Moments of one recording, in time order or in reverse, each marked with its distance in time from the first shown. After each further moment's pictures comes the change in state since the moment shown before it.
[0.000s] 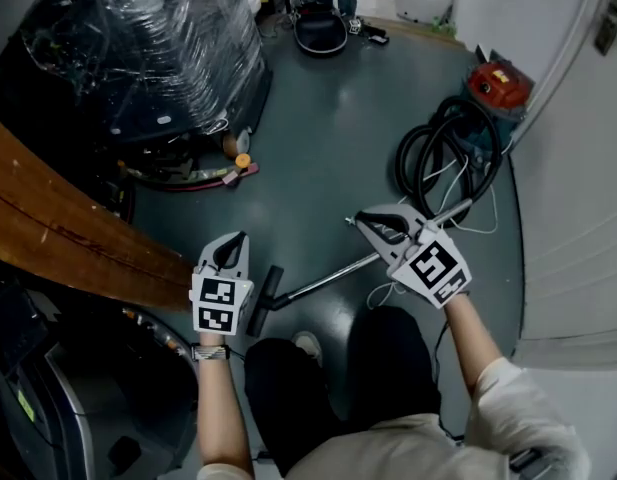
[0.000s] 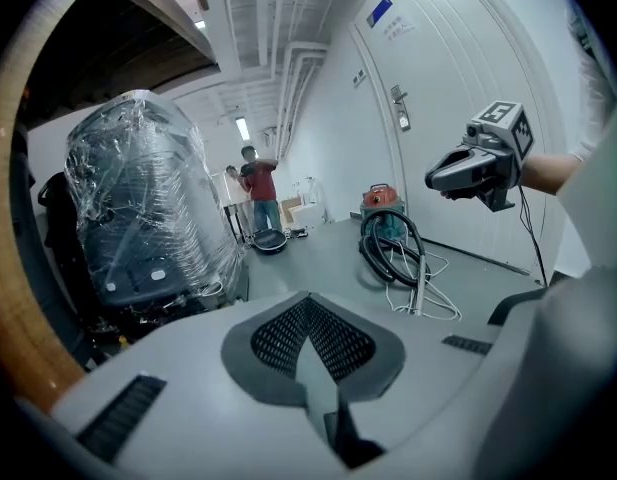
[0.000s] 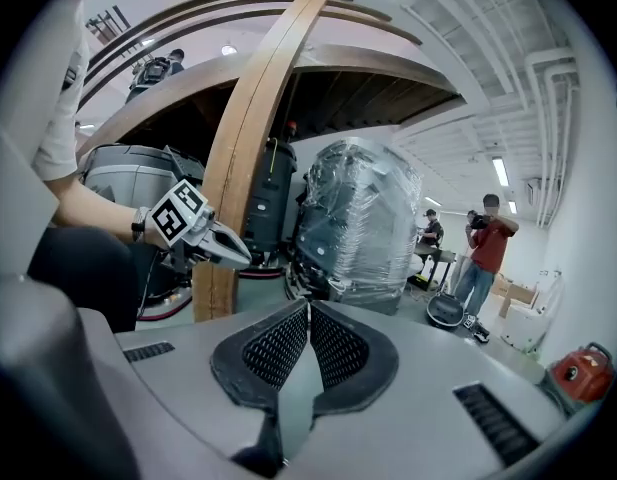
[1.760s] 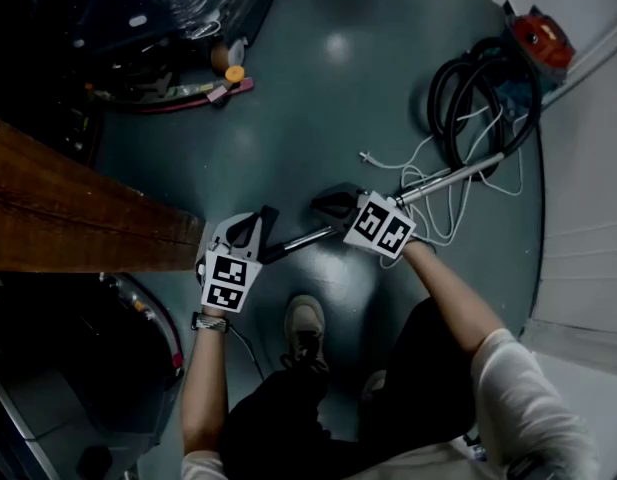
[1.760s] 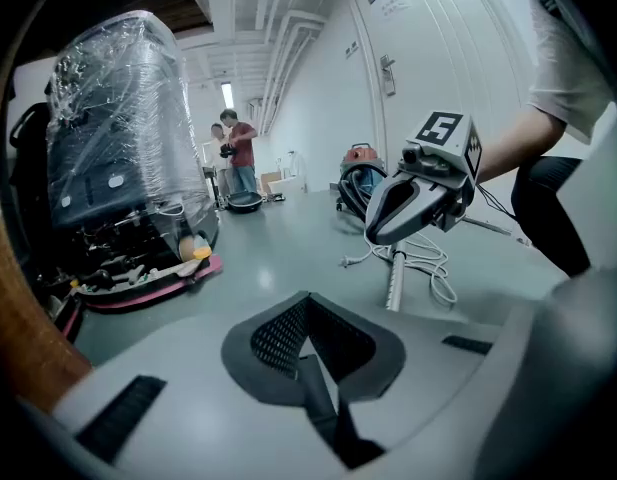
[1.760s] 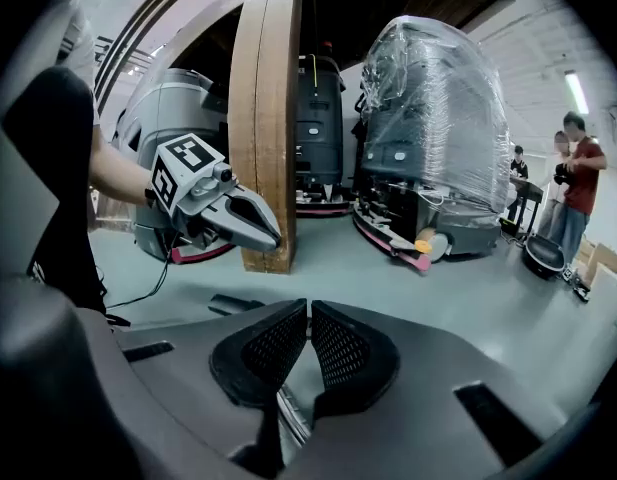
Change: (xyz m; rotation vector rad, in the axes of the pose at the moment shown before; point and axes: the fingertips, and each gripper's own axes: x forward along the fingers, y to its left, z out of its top) left arm 0.081 -0.049 -0.221 -0.030 0.103 -0.146; right arm 0.187 0.139 -0.222 0.037 0.218 0.404
